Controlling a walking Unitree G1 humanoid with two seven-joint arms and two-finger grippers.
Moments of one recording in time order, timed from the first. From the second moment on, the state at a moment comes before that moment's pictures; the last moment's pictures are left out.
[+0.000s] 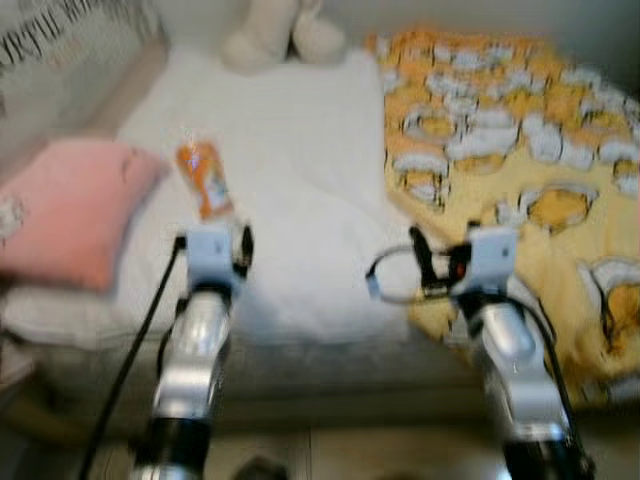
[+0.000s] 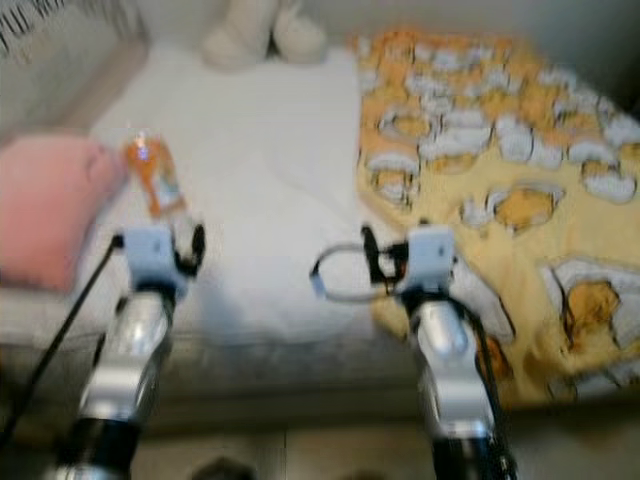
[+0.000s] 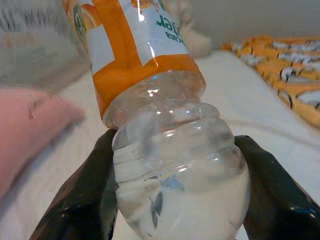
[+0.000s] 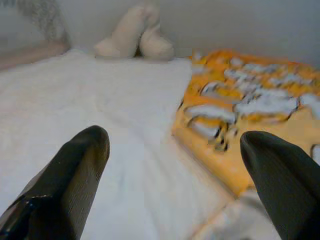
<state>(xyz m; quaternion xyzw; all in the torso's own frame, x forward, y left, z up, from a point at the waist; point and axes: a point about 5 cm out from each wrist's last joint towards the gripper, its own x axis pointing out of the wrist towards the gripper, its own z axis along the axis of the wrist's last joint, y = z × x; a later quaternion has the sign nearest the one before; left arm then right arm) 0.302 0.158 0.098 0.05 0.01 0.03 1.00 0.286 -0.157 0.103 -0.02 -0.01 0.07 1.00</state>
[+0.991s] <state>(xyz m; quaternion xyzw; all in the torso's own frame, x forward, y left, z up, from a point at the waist) 0.323 0.140 0.102 0.08 0.02 0.00 1.00 0.287 -0.153 0.089 -0.02 0.00 0.06 1.00</state>
